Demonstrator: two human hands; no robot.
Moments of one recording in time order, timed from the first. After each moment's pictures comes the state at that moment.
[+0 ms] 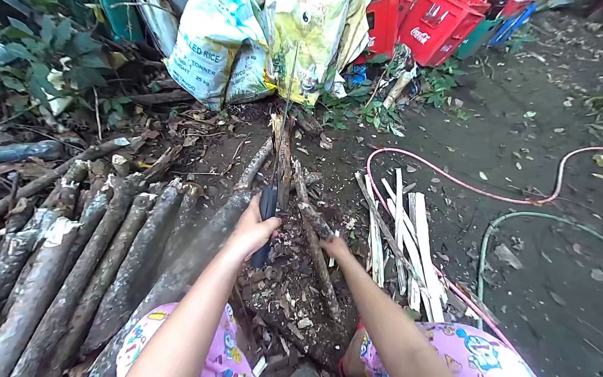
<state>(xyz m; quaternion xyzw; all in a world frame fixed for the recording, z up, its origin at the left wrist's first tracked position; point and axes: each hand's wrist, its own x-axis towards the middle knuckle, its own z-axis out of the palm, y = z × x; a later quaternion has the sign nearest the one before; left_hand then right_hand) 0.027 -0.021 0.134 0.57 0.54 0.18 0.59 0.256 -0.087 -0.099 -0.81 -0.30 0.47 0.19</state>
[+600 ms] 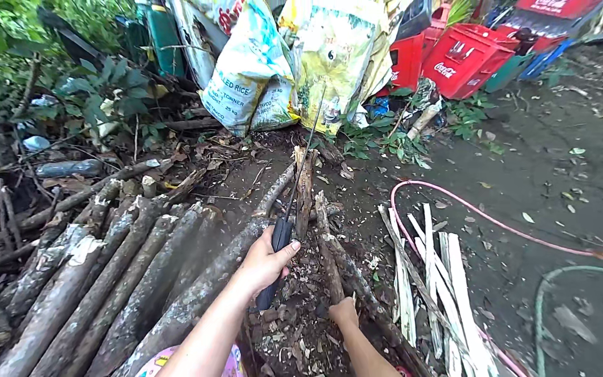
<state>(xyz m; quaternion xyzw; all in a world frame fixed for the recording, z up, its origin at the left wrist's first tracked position) 0.011 -0.004 0.141 0.56 0.52 0.20 0.61 0.200 -0.096 -0.163 -0.89 -0.19 0.42 0.03</state>
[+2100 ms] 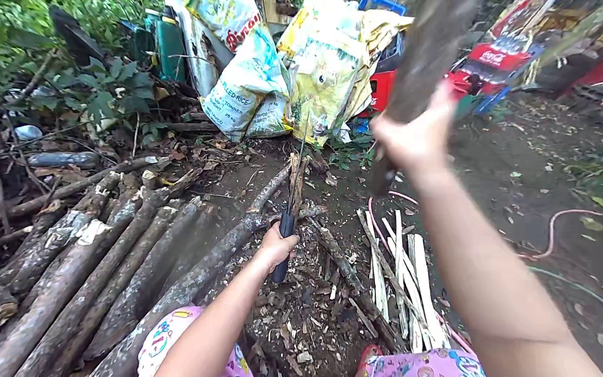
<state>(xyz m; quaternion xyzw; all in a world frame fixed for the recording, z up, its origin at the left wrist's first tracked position) 0.020 -0.028 0.119 0.51 0.52 0.21 0.65 0.243 -0.038 0.300 -0.62 -0.57 0.00 0.53</state>
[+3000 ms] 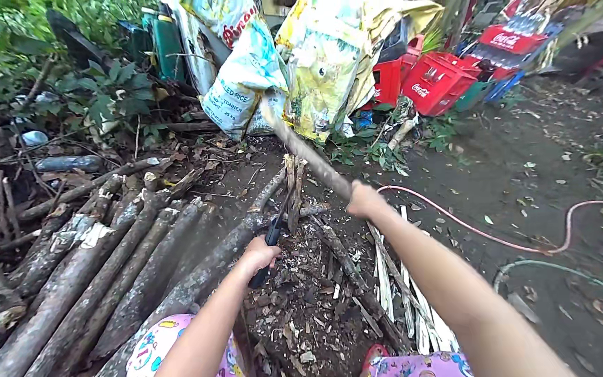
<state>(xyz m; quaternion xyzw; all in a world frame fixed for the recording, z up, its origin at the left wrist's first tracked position) -0.002 -0.004 0.079 0.55 0.62 0.07 0.56 0.287 0.006 0.148 -0.83 -0.52 0.20 0.05</state>
